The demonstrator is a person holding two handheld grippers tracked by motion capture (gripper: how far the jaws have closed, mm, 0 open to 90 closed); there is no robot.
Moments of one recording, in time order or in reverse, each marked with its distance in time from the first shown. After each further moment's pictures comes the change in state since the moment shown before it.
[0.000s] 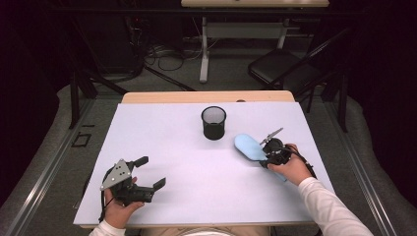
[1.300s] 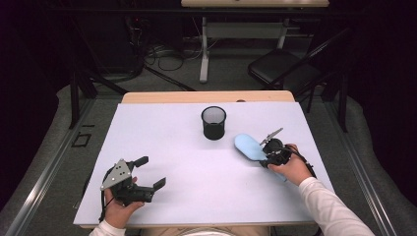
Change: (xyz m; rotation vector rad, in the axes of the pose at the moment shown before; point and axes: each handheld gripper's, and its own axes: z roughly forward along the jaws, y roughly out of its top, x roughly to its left) left arm 0.000 0.000 0.000 0.003 0.005 -0.001; right arm 0.000 0.000 -0.001 -0.001 0.004 -0.026
